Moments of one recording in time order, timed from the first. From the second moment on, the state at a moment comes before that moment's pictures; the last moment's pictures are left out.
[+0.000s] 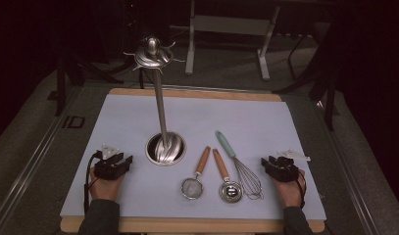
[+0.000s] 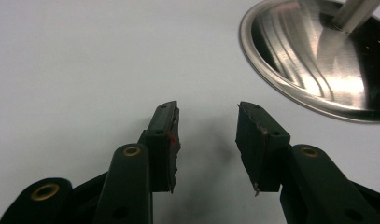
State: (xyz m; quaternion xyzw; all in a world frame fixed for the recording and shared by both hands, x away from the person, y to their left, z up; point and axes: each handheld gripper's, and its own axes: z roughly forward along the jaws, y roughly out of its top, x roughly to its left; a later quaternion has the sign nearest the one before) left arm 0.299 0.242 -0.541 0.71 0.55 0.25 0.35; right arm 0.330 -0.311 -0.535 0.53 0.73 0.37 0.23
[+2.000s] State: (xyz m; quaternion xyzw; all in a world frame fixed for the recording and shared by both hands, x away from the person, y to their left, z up) left arm 0.296 0.231 -0.542 0.73 0.53 0.28 0.32; right arm 0.413 -0.210 -0.489 0.46 0.85 0.25 0.00
